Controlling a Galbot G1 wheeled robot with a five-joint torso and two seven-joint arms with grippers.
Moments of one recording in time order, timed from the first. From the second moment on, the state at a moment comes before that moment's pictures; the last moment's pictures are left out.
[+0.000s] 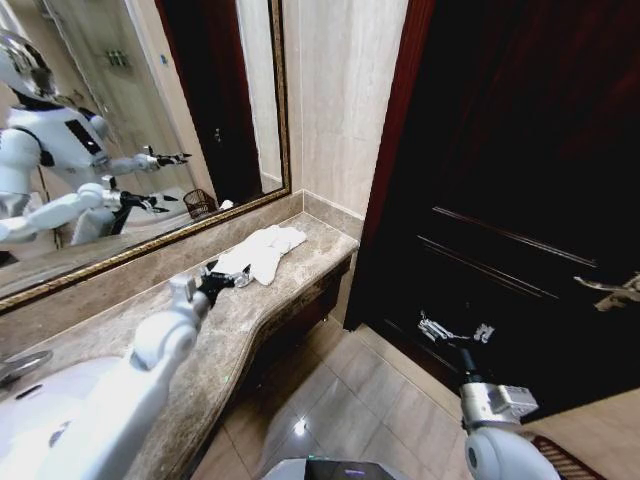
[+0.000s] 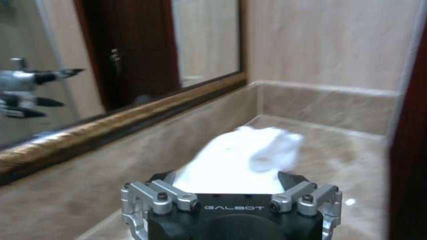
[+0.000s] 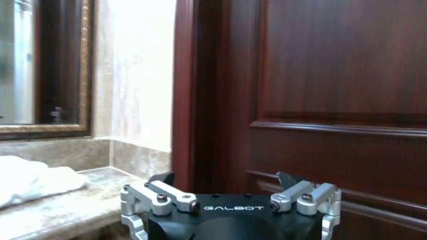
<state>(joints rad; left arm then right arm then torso) 1.11 -0.86 -0.58 -2.07 -0.74 0.65 -0.20 -1.68 1.58 0.72 2.34 0.08 -0.08 -0.12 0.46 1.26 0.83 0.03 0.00</state>
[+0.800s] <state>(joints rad) 0.47 -0.91 -0.14 -1.44 -0.71 0.74 0.10 -1.70 1.56 0.77 2.34 0.11 -0.07 -0.11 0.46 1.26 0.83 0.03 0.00</state>
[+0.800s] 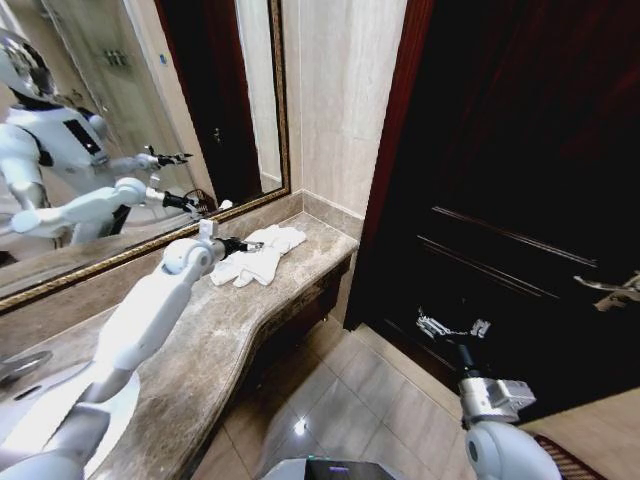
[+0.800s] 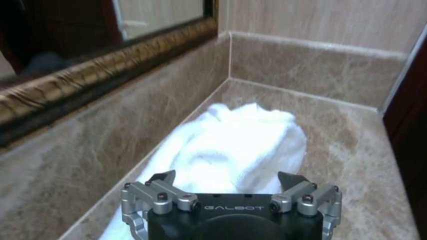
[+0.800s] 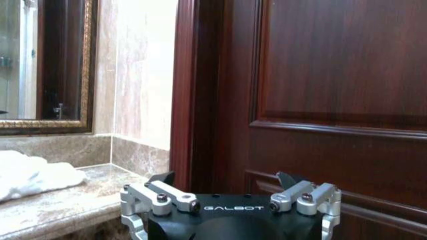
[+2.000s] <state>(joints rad) 0.39 -1.00 -0.08 -1.24 -0.56 0.74 0.17 -1.70 1.56 0.77 2.32 0.10 -0.04 -0.09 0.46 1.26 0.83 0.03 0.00</state>
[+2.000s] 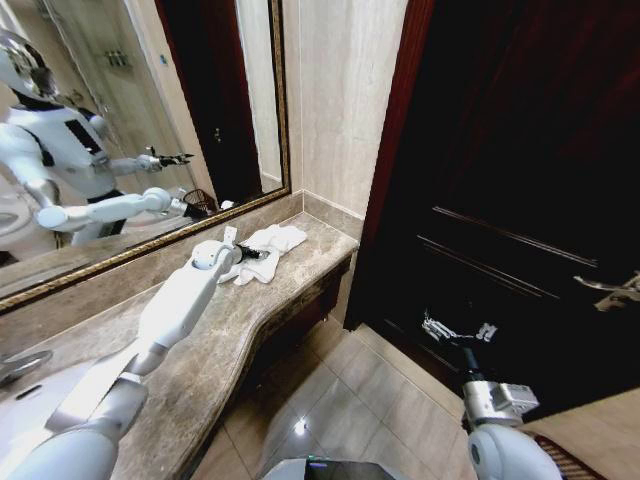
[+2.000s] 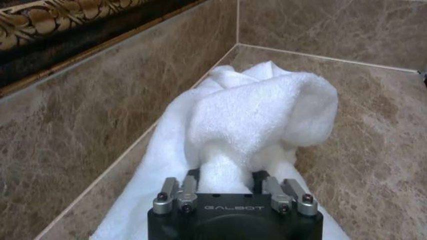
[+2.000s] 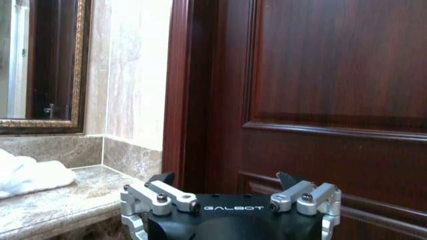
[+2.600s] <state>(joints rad) 0.42 -0.97 -0.11 -1.32 -0.58 0.73 0.12 -1.71 1.55 0.77 2.37 0.11 -0.04 -0.09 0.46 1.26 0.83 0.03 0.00</state>
